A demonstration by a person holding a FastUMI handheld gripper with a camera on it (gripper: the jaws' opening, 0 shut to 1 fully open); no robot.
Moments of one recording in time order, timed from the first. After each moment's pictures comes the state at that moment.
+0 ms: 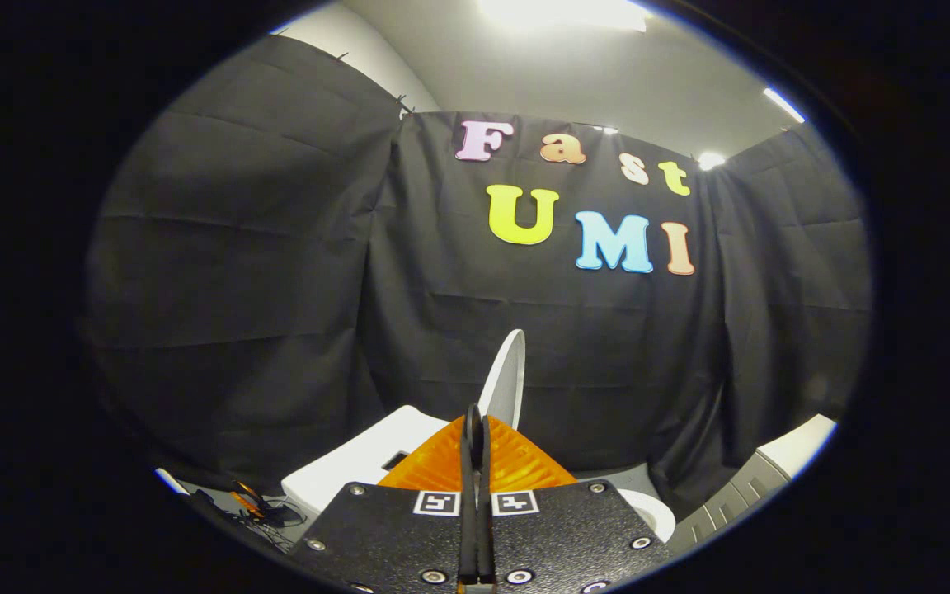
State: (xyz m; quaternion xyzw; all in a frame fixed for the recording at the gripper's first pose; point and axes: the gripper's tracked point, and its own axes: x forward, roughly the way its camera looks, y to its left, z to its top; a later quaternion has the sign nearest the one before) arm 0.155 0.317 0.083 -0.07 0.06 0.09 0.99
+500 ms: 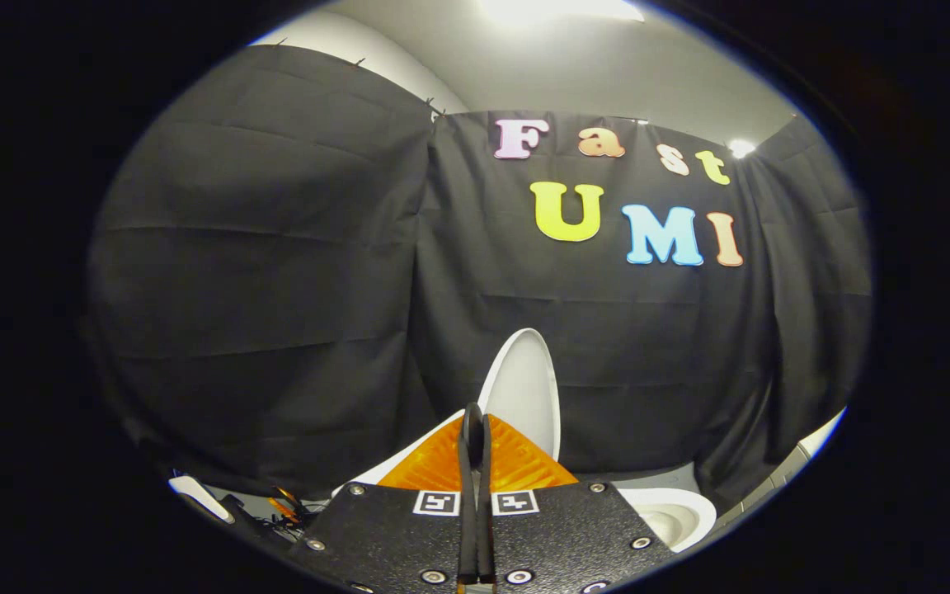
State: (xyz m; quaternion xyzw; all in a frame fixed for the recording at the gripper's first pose) arm 0.157 0.372 0.075 -0.05 0.06 0.17 0.98
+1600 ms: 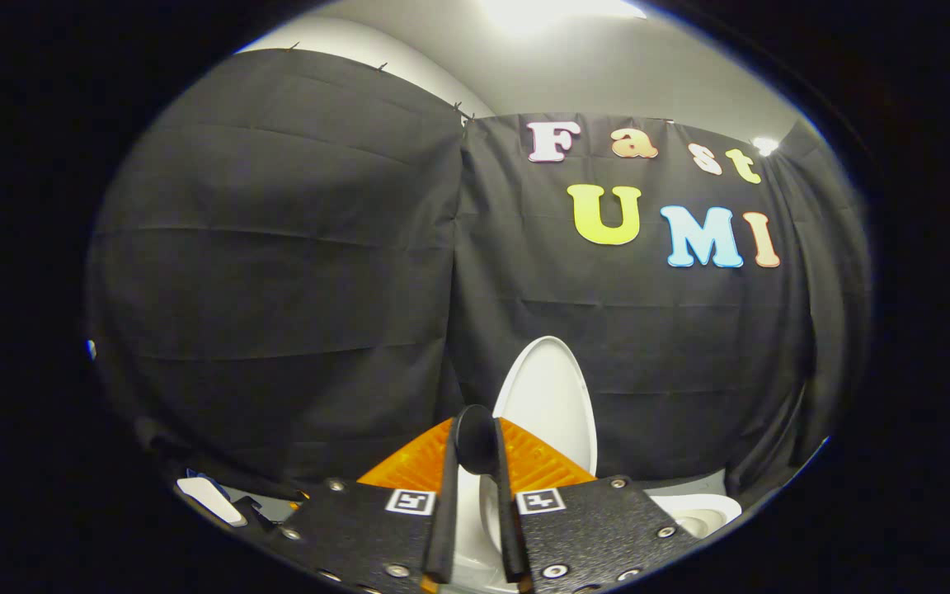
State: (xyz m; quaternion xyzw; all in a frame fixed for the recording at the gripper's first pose) arm 0.158 0.404 0.058 -0.04 0.06 0.22 0.97
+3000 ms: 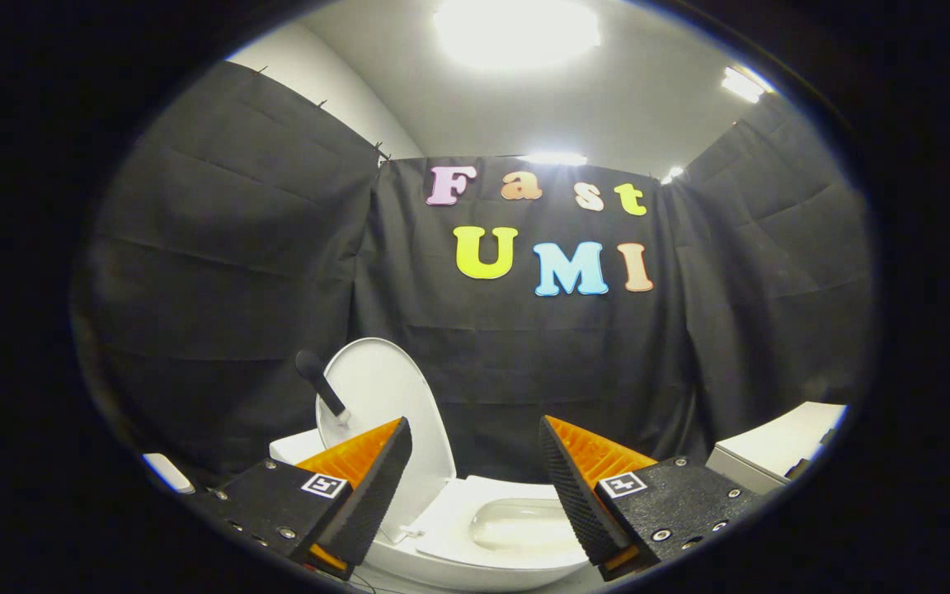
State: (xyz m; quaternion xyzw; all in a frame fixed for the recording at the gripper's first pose) arm 0.019 0.156 0.091 -0.04 -0.01 0.07 1.00
